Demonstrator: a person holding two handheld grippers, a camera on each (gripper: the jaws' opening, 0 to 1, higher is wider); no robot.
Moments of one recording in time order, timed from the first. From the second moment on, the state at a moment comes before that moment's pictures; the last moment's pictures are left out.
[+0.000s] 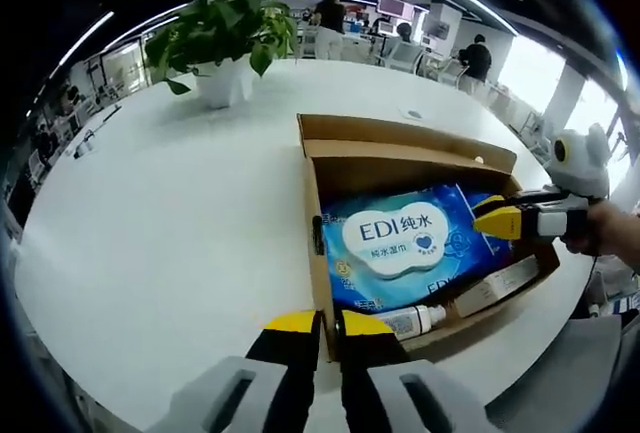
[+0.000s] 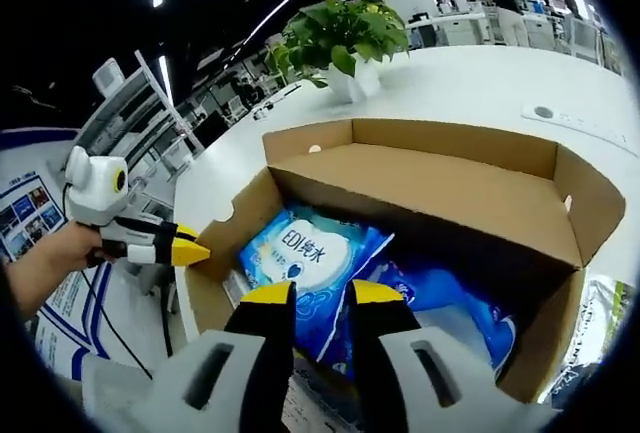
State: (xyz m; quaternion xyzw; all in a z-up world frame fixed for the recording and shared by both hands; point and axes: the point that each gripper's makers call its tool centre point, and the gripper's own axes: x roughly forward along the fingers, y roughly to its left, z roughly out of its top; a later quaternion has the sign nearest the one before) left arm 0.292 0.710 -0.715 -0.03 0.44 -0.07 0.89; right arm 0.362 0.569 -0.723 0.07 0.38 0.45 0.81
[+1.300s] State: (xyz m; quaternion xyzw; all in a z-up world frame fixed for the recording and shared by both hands) left arm 0.293 0.710 -0.717 -0.02 0.45 -0.08 0.89; right arm 0.364 0.541 -0.693 0.06 0.36 0.43 0.83
